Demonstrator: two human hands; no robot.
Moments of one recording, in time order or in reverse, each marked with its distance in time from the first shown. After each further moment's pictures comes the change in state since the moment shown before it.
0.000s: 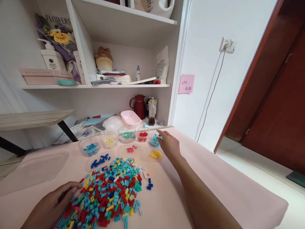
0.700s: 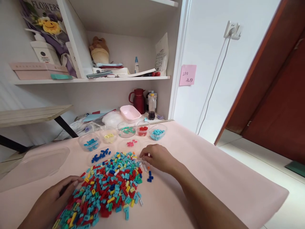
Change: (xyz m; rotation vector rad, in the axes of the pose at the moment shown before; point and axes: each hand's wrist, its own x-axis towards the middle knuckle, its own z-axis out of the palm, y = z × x) left_hand 0.000 0.001 -0.001 0.046 -0.036 -0.028; right_hand -0.039 -0.045 -0.018 0.309 -0.683 -0.244
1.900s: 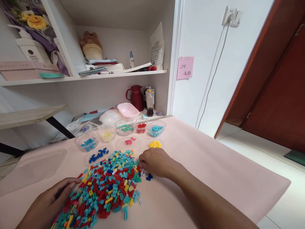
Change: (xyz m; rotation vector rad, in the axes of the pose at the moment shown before) left_hand 0.002 -0.004 0.001 -0.003 -0.030 -0.043; right_hand -0.007 -0.015 0.005 -0.303 -0.181 -0.003
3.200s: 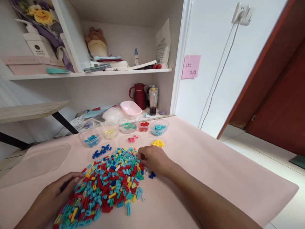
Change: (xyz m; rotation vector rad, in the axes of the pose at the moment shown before) left_hand -0.003 0.006 -0.002 0.018 -0.029 0.014; right_hand 0.016 0.002 0.023 0.243 0.110 0.048
